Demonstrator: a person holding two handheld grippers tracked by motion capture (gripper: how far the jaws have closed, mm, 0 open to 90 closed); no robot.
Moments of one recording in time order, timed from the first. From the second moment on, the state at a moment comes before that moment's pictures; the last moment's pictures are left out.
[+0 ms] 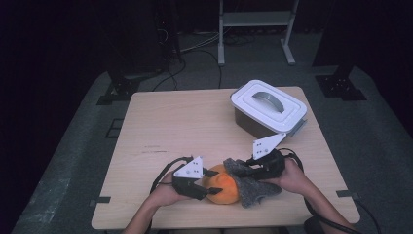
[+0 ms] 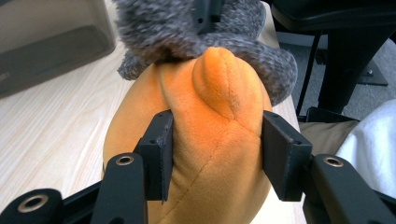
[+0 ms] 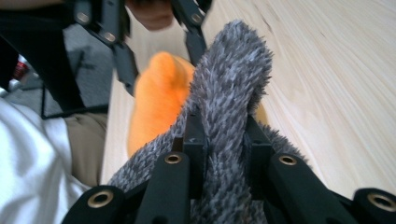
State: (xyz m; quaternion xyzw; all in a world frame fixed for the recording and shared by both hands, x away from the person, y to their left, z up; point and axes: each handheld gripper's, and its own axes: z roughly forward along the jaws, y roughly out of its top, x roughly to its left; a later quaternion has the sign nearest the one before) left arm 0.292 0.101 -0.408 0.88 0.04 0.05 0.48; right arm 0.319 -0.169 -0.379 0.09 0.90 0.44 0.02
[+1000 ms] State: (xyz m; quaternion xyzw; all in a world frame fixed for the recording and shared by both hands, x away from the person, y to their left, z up) left arm 0.290 0.100 -0.413 0.87 0.03 0.04 0.48; right arm 0.332 -0.165 -0.383 0.10 0.89 0.44 0.01
